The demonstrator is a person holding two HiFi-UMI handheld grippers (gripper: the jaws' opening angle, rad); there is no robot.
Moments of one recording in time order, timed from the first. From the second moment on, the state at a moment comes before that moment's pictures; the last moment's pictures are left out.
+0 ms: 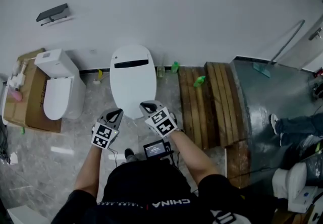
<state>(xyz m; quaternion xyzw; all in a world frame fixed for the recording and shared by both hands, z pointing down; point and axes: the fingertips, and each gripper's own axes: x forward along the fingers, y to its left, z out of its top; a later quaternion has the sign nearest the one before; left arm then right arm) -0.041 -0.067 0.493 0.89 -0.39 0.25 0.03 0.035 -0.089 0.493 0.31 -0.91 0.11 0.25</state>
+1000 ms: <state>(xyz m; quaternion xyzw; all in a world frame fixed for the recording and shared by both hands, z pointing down) -0.058 -0.090 0.570 0.89 -0.33 0.31 0.04 0.022 -0.110 0.580 0.27 -0.89 0.08 0.35</state>
